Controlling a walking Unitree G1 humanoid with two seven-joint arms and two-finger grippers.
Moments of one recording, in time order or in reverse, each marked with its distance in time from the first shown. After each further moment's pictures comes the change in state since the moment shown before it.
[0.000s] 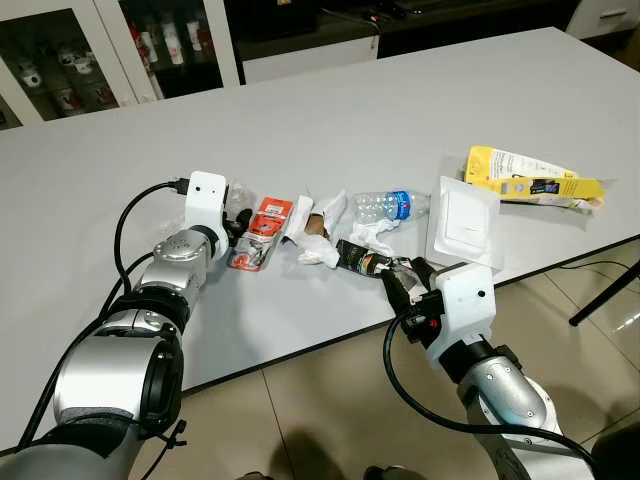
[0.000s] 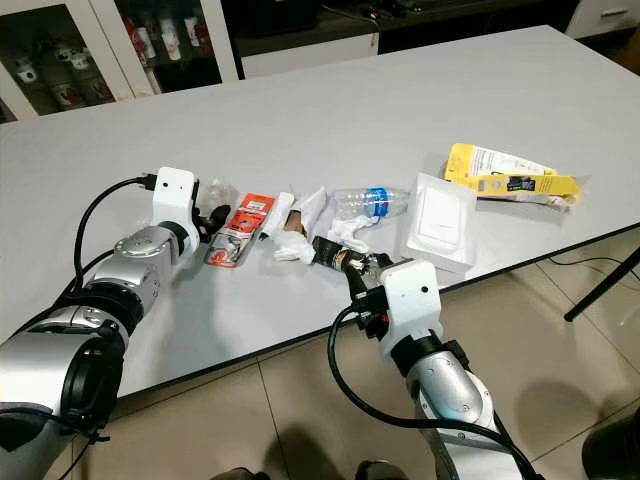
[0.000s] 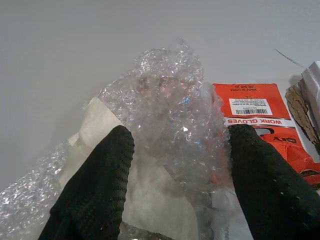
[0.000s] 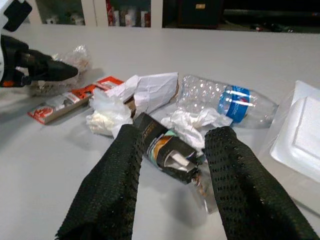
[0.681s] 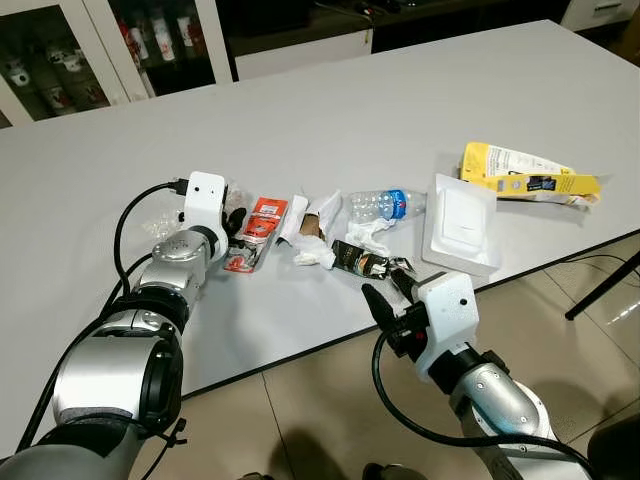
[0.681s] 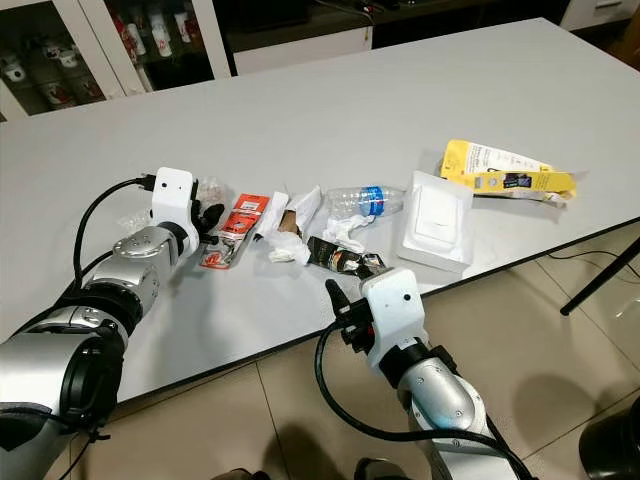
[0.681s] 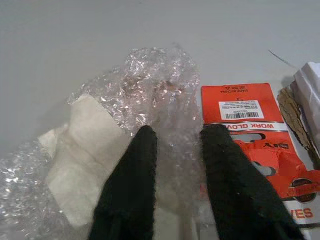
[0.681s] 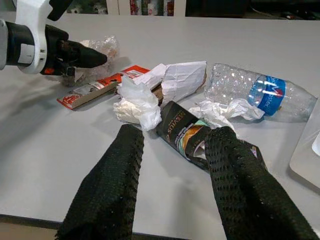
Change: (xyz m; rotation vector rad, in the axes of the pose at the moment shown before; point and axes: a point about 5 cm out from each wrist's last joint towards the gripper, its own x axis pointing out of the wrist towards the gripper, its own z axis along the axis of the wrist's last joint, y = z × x) left arm 0.000 0.000 0.000 -0.015 -0.001 -0.020; right arm -0.003 0.014 -0.003 0.008 0.027 0.104
